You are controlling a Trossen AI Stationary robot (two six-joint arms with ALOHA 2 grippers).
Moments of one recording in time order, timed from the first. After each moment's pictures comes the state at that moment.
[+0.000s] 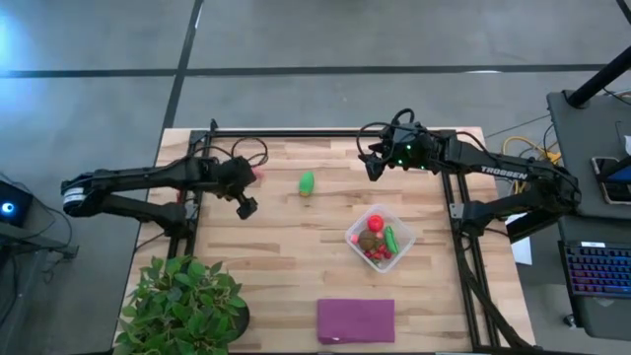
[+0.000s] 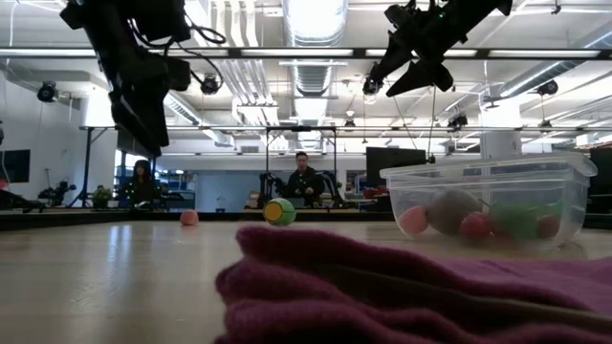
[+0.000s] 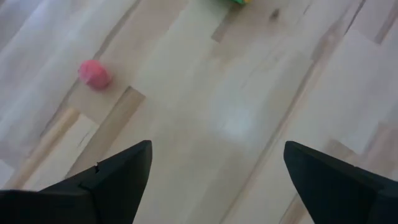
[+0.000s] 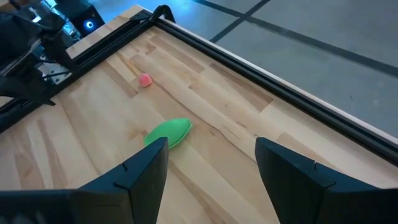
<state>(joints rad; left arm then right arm) 0.28 1.03 0.79 -0.84 -0.07 -0.30 -0.33 1.19 1.01 -0.41 0.16 0.40</state>
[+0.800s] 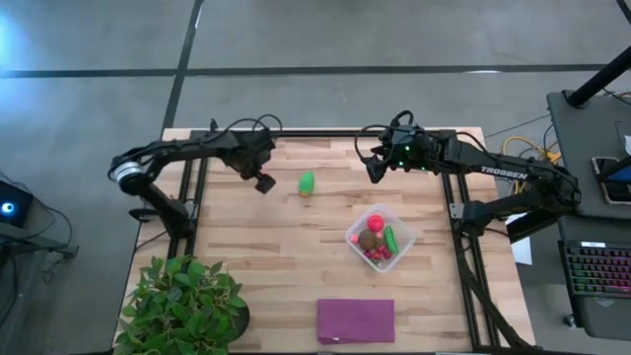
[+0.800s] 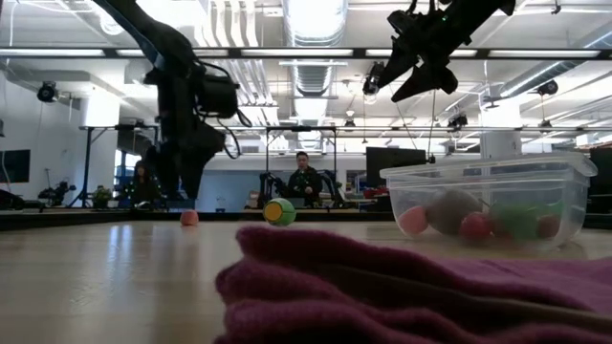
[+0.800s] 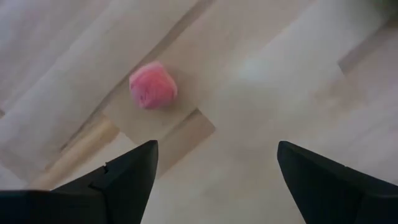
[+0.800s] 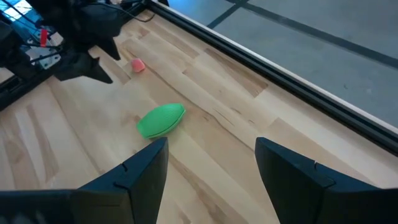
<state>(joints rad) 0.61 1.54 0.98 -0.82 0.02 -0.23 -0.33 1.19 1.01 -0.47 0.16 0.40</state>
